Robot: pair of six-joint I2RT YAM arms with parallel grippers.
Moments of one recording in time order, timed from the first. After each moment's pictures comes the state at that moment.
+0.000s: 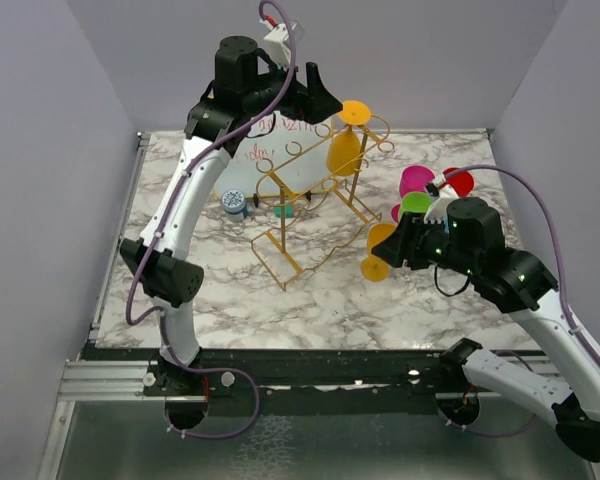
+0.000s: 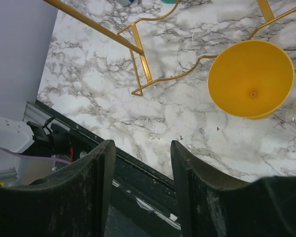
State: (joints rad) left arm -0.42 1.86 2.27 -0.54 0.57 -0.28; right arm 0.61 0.86 1.11 -0.77 -0.11 0.56
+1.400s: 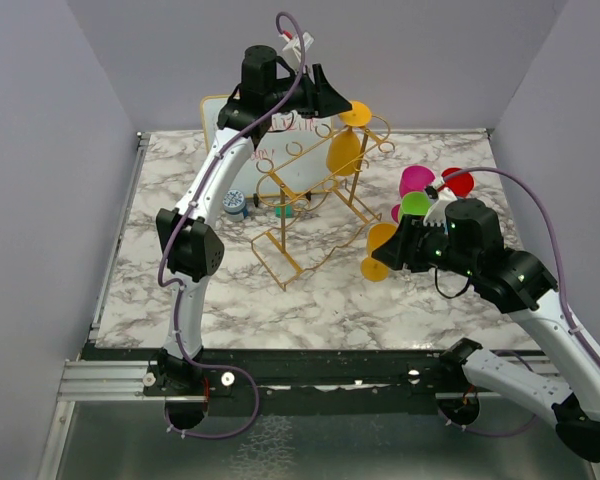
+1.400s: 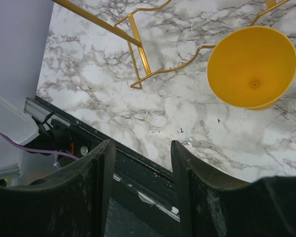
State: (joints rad) left arm -0.39 2.19 2.41 -0.31 0.77 -0.57; right arm 0.61 0.86 1.11 -0.80 -0.12 0.58
